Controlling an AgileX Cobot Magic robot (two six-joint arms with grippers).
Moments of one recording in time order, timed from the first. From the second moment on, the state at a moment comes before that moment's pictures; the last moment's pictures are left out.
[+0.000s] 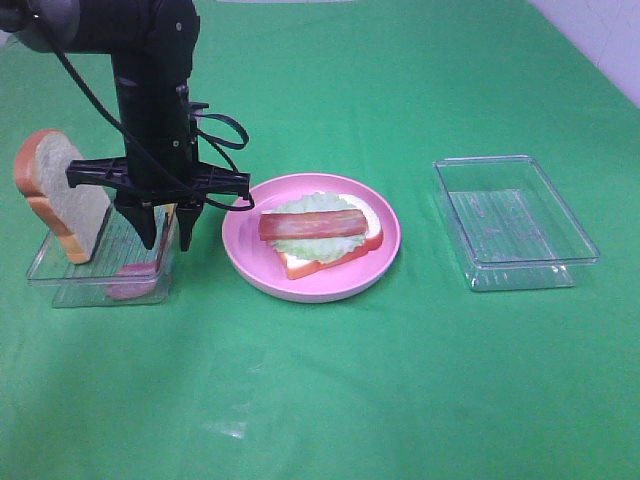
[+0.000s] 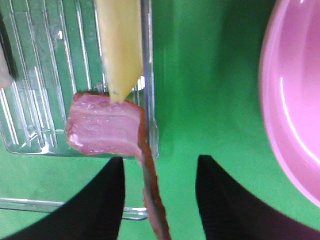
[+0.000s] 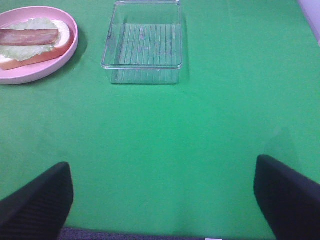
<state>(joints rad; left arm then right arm) -0.45 2.22 -1.73 0.06 1.22 -0.52 0.11 0.00 -0.45 0.00 1.11 0.01</state>
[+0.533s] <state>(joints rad) -0.45 2.22 -1.79 0.07 1.22 -0.52 0.11 0.00 -0.45 0.00 1.11 0.01</state>
